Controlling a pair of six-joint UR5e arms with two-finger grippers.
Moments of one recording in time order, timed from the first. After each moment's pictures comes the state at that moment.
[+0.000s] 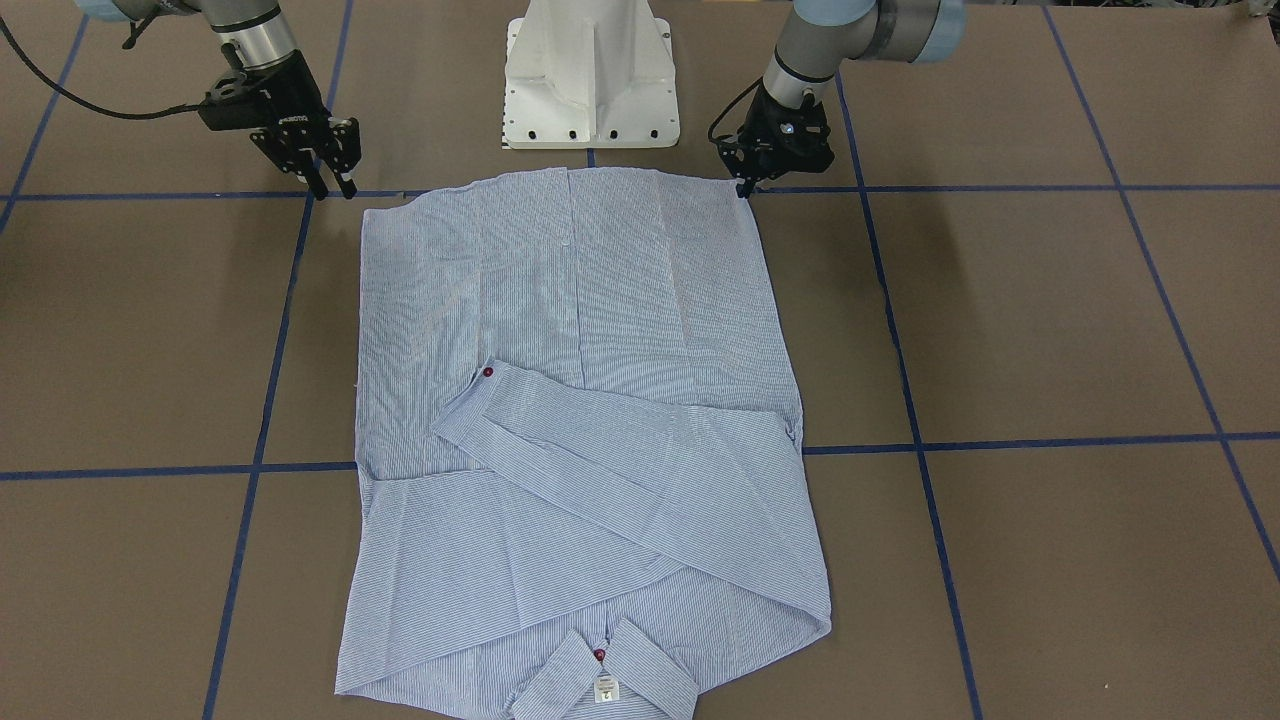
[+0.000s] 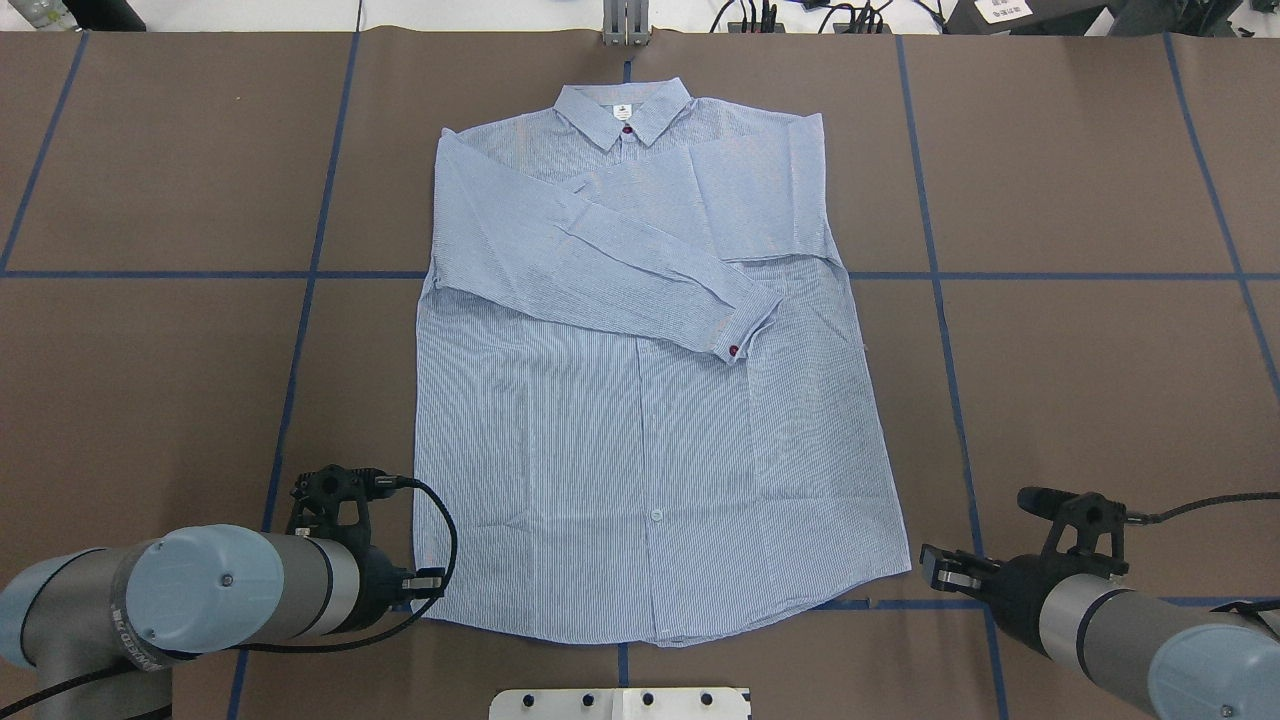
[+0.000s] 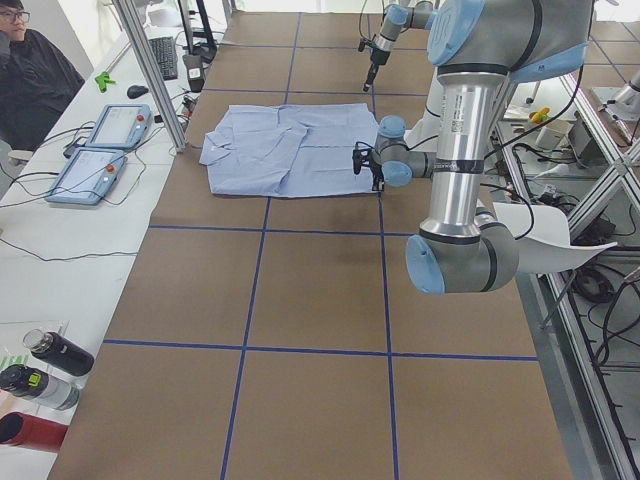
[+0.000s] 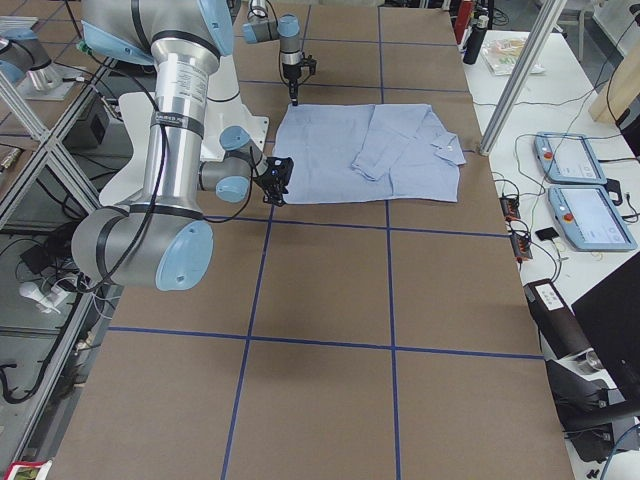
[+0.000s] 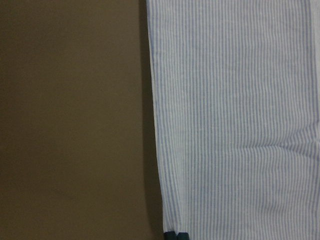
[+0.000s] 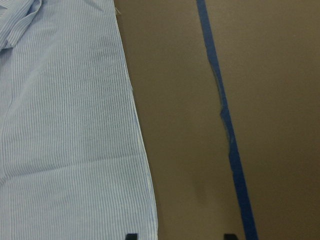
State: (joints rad) left arm -0.21 -1.70 -2.01 -1.96 -1.67 -1.49; right arm 0.07 -1.85 2.14 -0.91 1.26 1.69
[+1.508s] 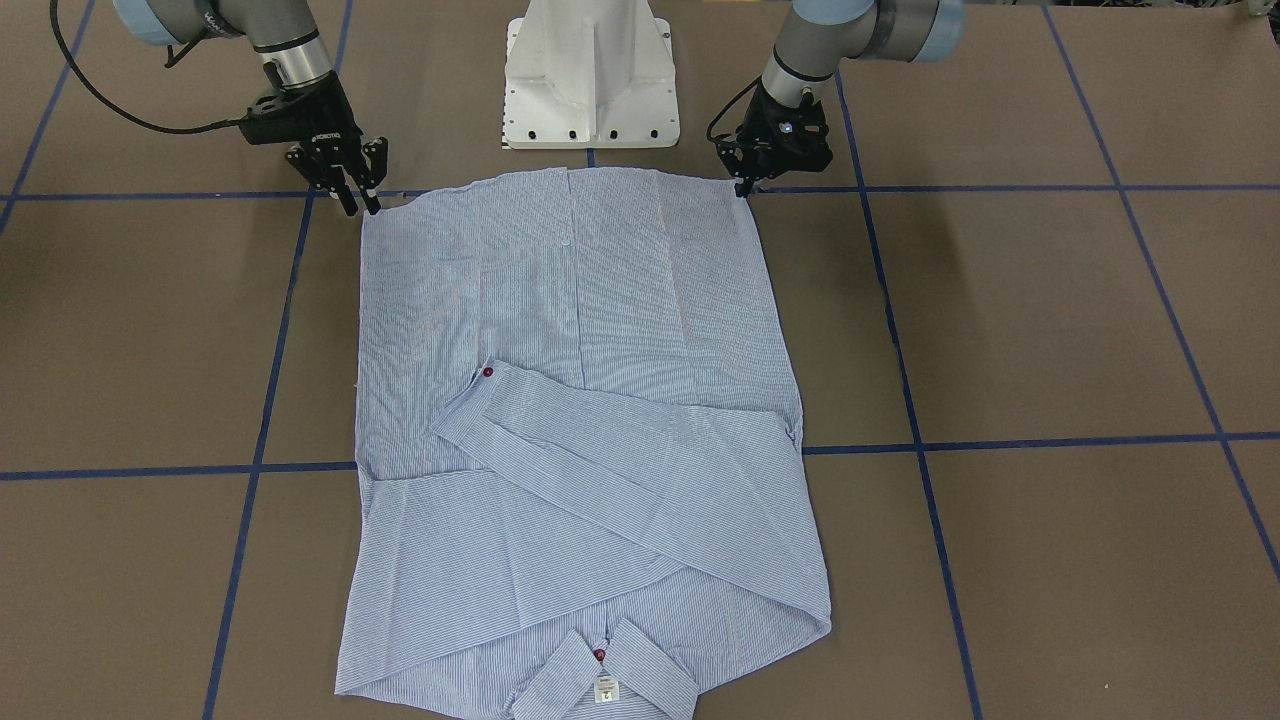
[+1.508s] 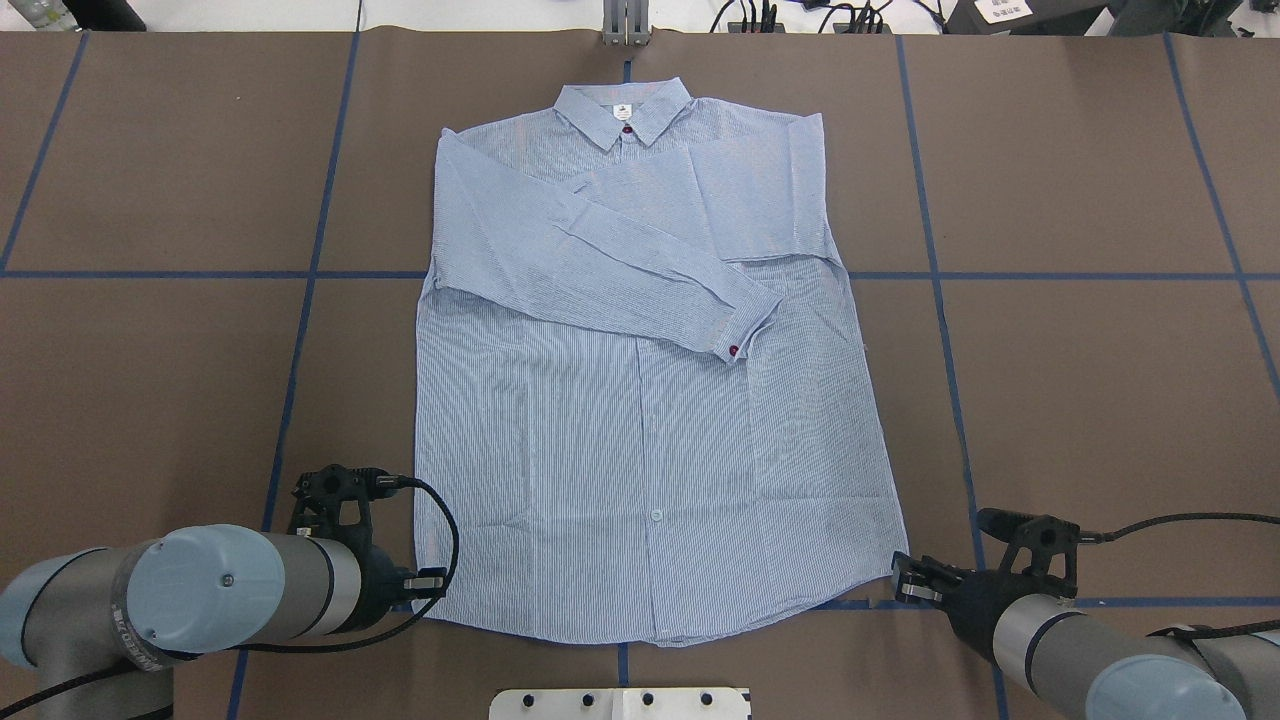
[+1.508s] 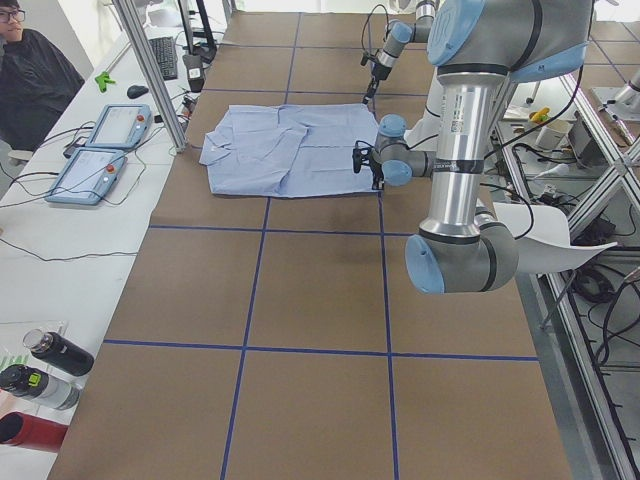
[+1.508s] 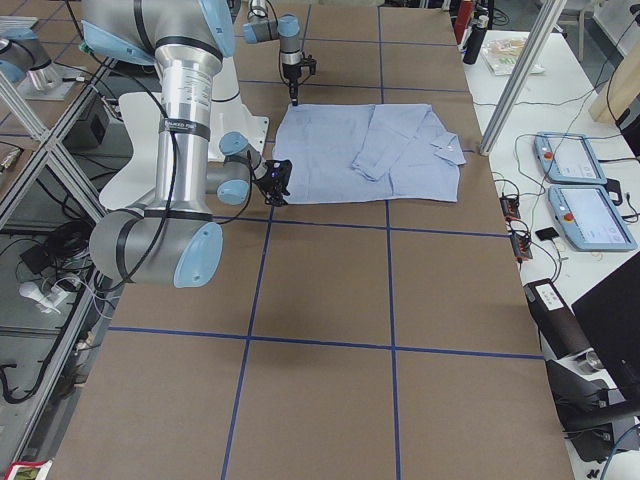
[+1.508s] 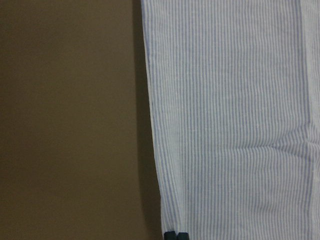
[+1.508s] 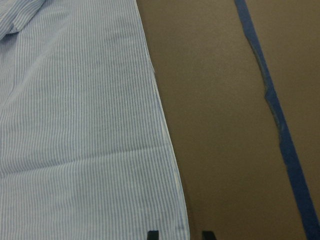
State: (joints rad) left arm -0.21 -1.70 -2.02 -1.96 -1.67 -1.49; right arm 0.01 -1.78 2.06 -0.91 1.17 1.70
